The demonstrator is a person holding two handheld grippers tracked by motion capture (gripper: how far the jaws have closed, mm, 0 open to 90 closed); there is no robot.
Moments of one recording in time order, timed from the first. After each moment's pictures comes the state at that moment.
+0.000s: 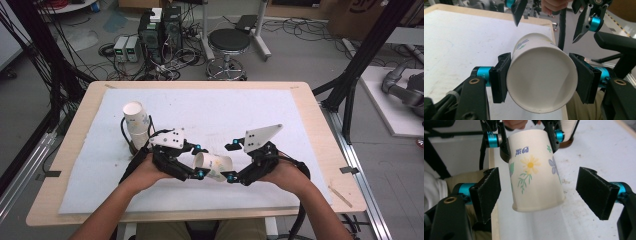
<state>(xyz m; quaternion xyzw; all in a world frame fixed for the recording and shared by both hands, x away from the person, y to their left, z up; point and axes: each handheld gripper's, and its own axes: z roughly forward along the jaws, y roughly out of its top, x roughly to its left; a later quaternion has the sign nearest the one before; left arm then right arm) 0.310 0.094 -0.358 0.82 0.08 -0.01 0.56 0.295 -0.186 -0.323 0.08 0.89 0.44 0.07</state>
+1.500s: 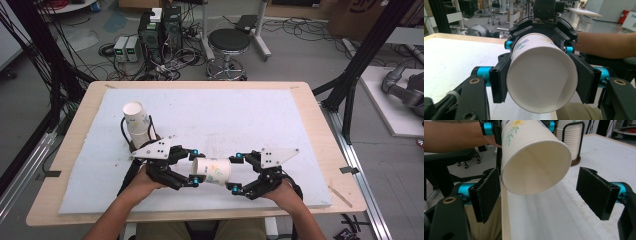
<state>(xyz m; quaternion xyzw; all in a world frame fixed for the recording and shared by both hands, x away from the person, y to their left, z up) 0.291 0.107 -0.373 0.76 0.05 -0.02 0.65 0.280 -0.212 -0.391 0.10 0.80 0.59 0.02</state>
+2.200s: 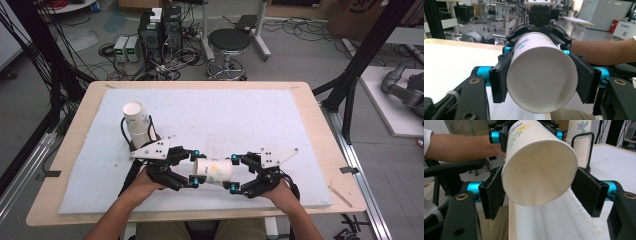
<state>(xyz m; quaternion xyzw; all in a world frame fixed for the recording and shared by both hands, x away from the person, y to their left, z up) 0.291 0.107 -0.378 0.74 0.05 -0.04 0.67 0.282 -0.208 -0.393 0.08 0.78 0.62 -0.01</state>
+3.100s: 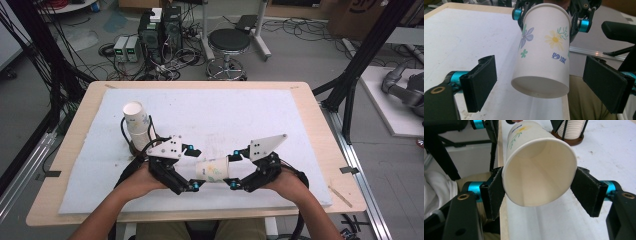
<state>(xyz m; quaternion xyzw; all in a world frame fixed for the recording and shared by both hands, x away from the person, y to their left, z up) 0.288 0.095 -0.354 0.85 0.08 0.03 0.52 0.290 -0.197 -0.350 0.08 0.89 0.46 0.03</state>
